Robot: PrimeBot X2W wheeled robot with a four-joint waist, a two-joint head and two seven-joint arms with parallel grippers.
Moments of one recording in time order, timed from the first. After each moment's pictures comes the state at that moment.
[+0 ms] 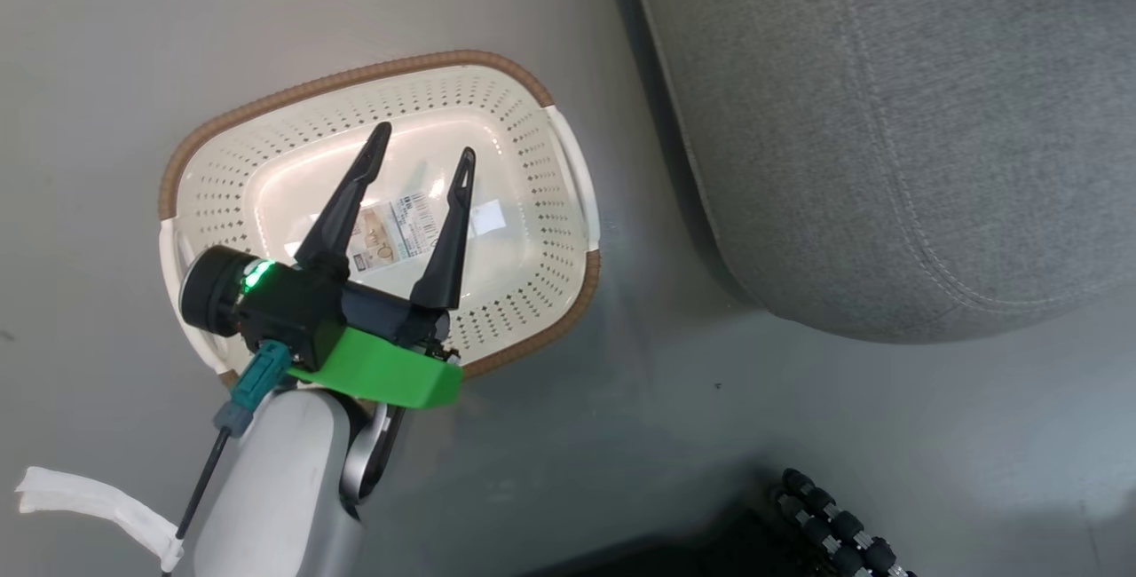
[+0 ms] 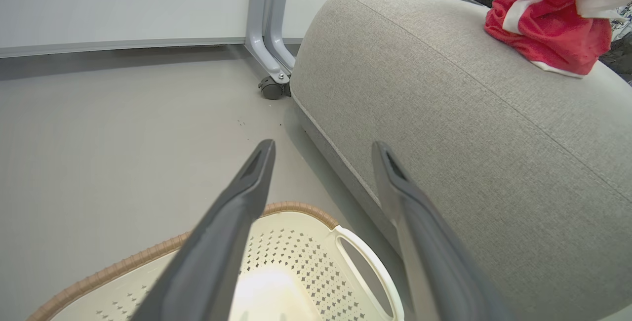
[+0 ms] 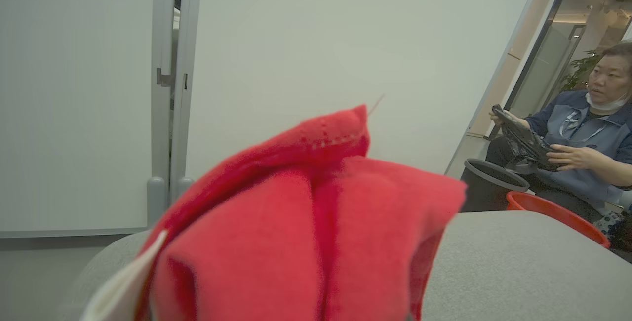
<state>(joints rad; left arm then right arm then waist) -0.37 0.11 -0.32 0.11 -0.21 -0.13 -0.26 -1.06 -0.51 -0.14 0.43 0.31 0.13 -0.26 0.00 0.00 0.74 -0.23</state>
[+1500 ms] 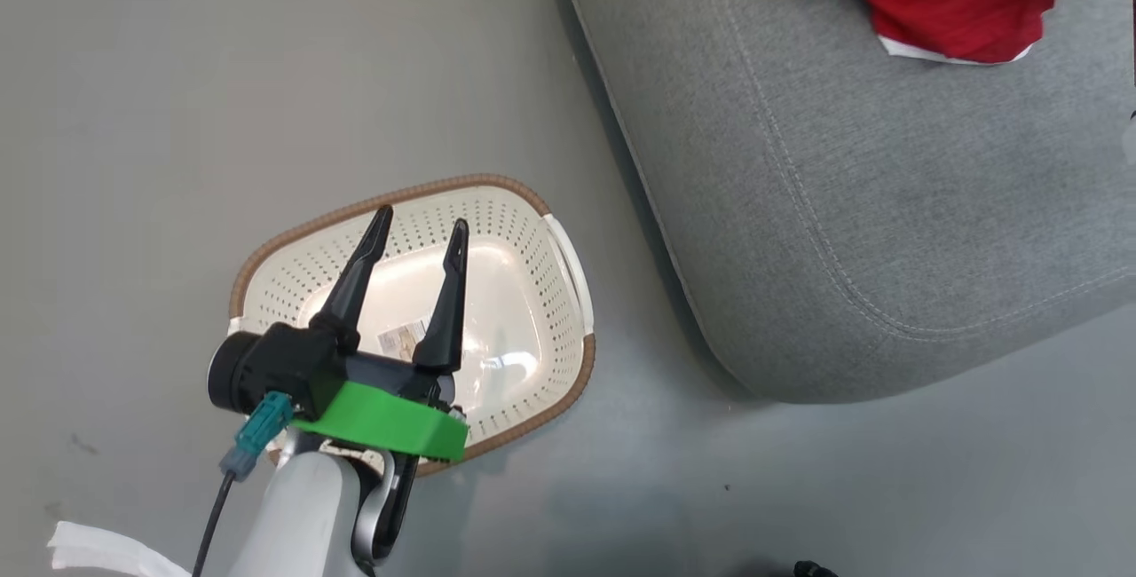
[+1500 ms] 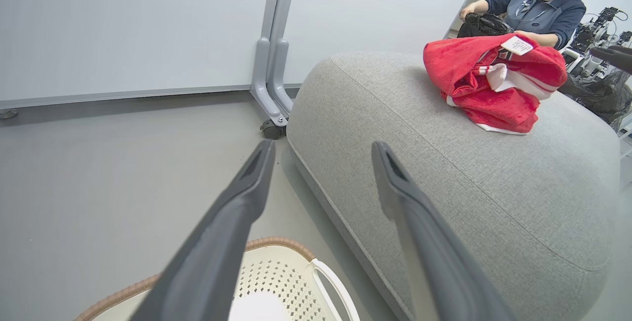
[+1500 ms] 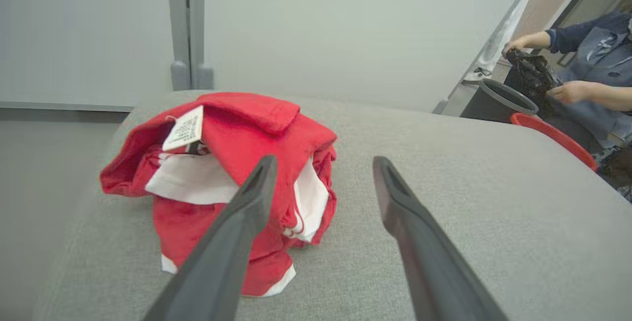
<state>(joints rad) -0.26 0.05 -0.27 0.15 -0.27 -0.13 -0.26 -0.82 -0.62 0.28 0.72 0.47 0.13 -0.26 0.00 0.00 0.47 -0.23</state>
